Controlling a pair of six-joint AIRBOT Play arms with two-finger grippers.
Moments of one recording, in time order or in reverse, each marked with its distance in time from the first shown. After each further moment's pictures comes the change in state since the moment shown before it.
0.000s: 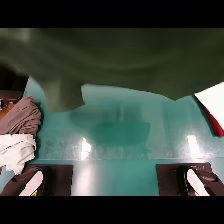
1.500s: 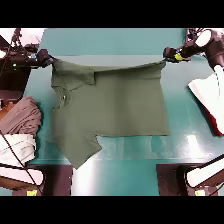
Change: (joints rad) left arm -0.004 -0.777 -0.636 0.023 0.100 0.176; right arm 0.278 -1.007 -0.136 -0.172 -0.020 0.158
